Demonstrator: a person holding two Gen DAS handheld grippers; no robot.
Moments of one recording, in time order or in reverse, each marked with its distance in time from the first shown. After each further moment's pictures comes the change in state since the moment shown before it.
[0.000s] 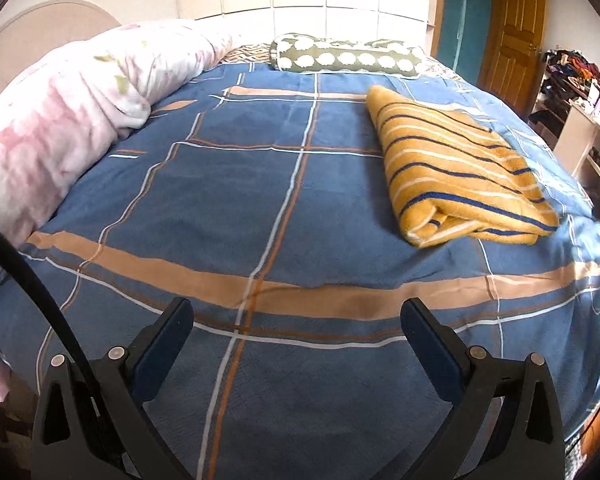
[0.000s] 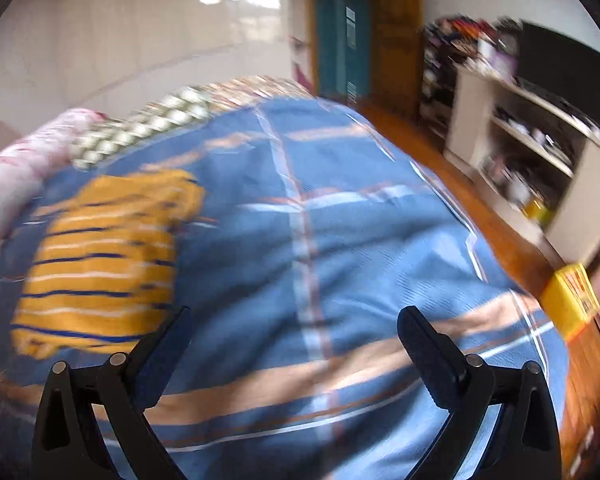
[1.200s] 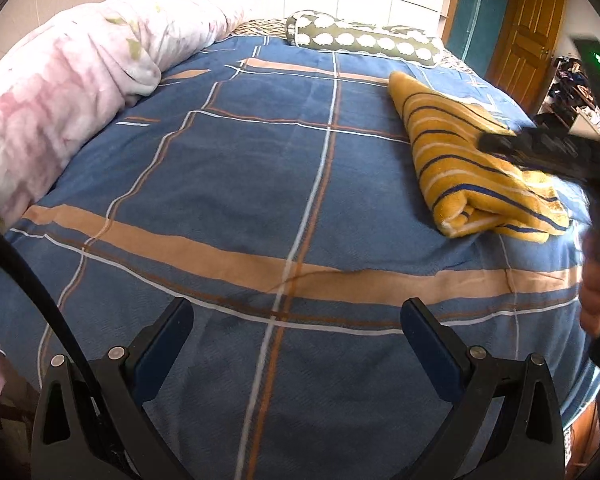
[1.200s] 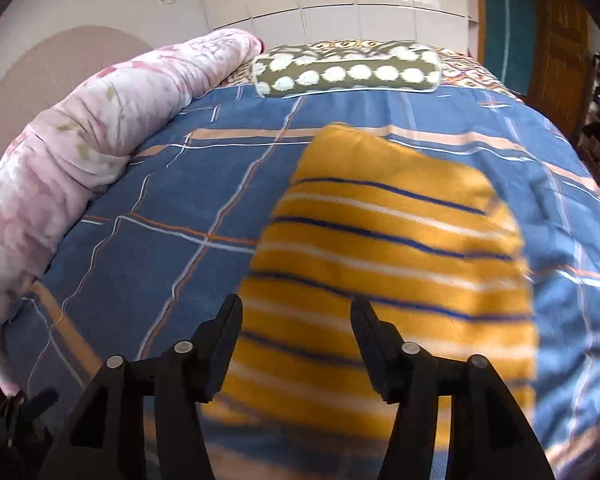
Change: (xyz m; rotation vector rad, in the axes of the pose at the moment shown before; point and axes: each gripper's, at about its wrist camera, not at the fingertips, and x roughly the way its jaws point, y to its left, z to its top) left arm 0.010 0.035 -0.001 -0.060 0.084 -0.035; right arm 0.058 0.181 0.022 -0.245 0.242 0.362
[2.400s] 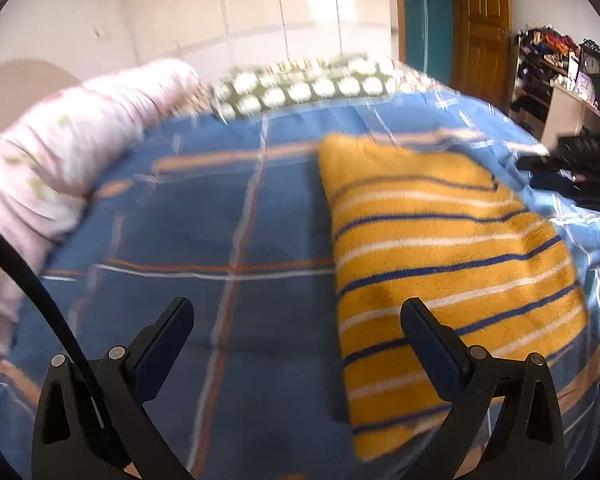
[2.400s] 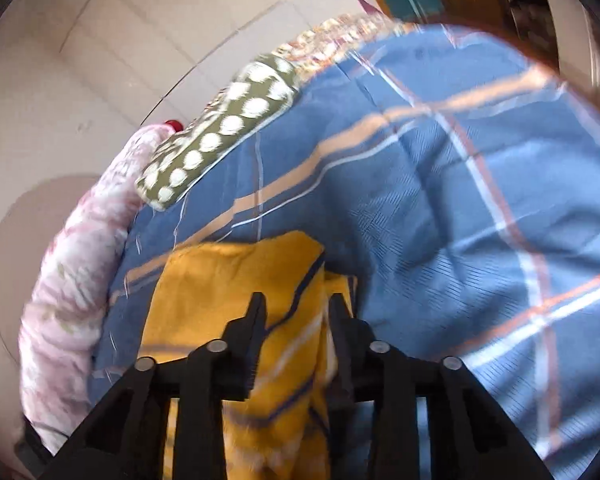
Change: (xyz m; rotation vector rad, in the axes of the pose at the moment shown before) left arm 0.059 -0.104 0.112 0.209 -0.210 0.030; right arm 0.029 -0.181 0.063 0.410 -0.079 0.106
